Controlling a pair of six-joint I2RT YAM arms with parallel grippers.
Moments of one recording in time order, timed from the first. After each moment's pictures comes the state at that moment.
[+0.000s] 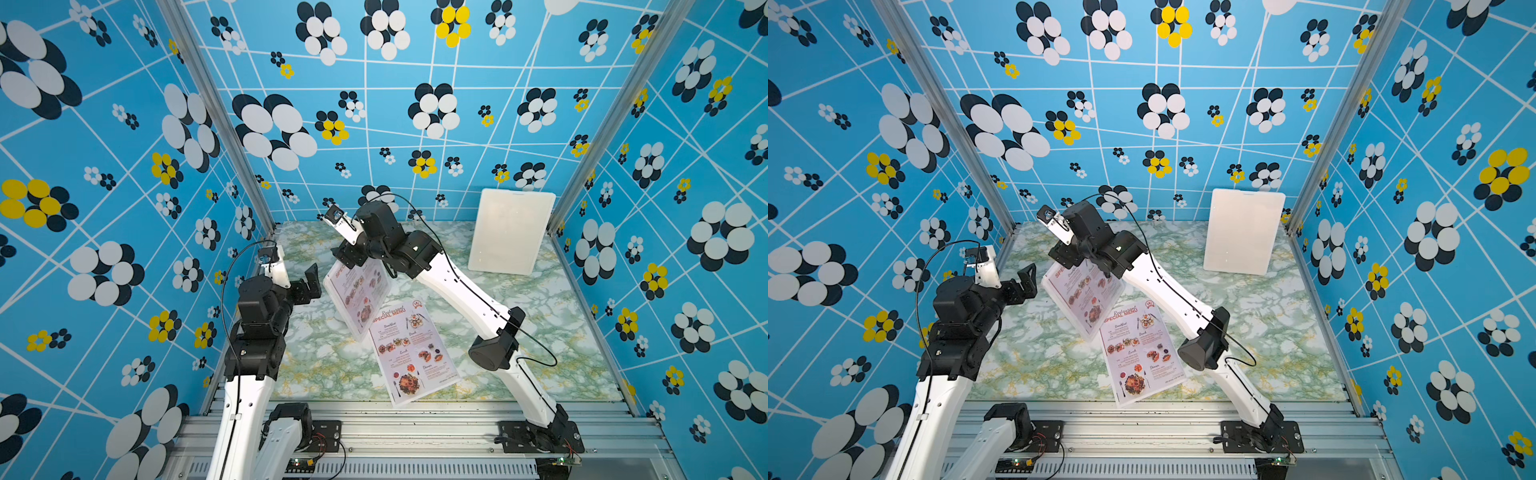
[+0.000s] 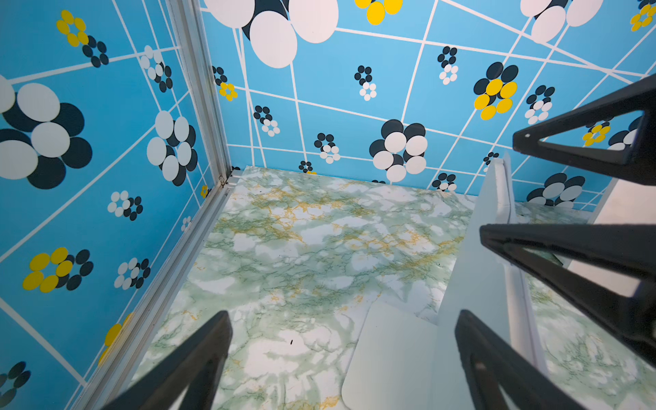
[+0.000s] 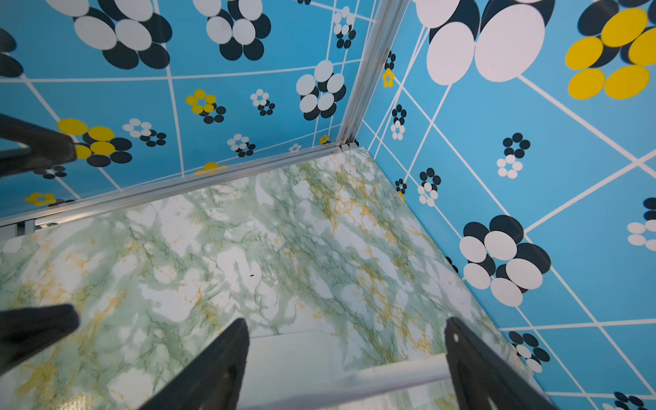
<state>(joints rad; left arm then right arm) 0.04 0.75 0.85 -0.34 0.07 -0.14 0.94 2.36 2.76 -0.85 0.11 -0.31</state>
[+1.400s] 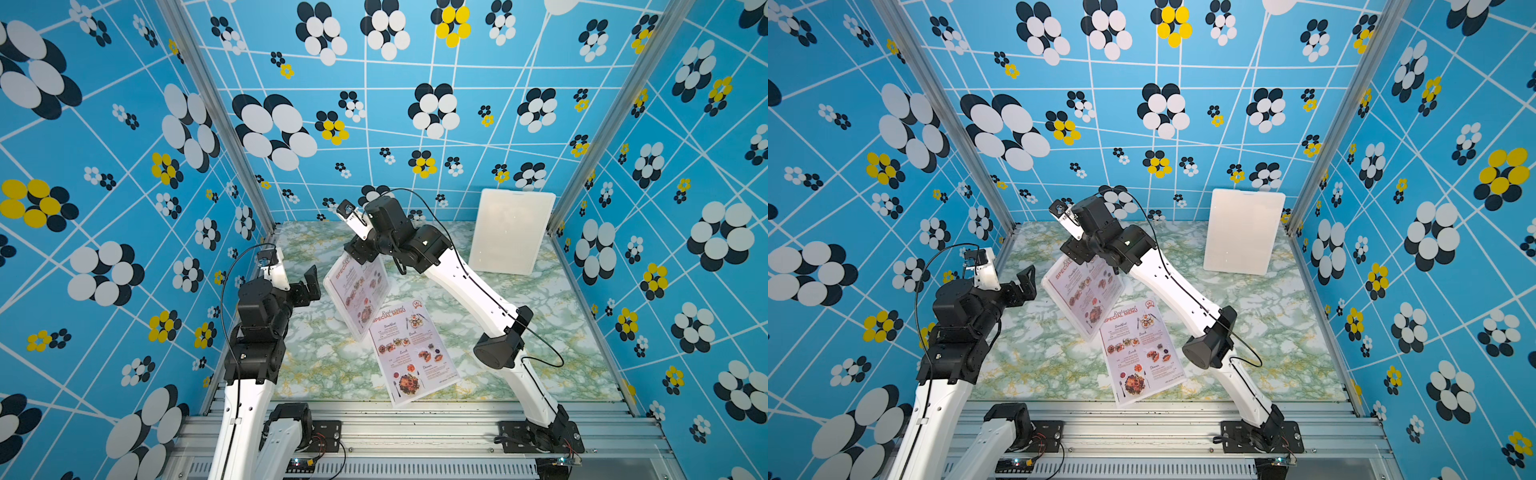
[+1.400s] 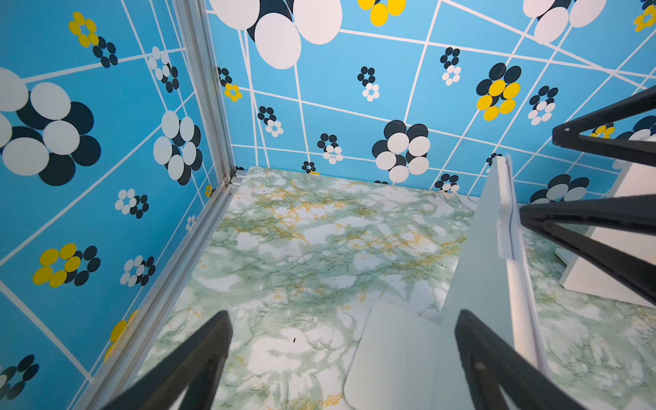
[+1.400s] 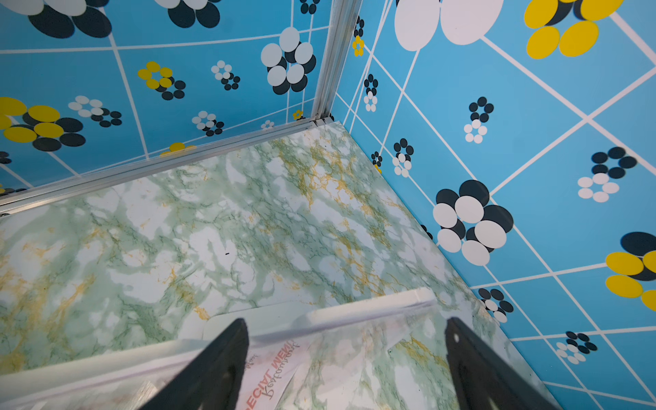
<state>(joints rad) 0.04 0.73 0.84 -0.34 0.06 -0.14 0.91 2.32 2.76 -0.93 0.17 -0.30</state>
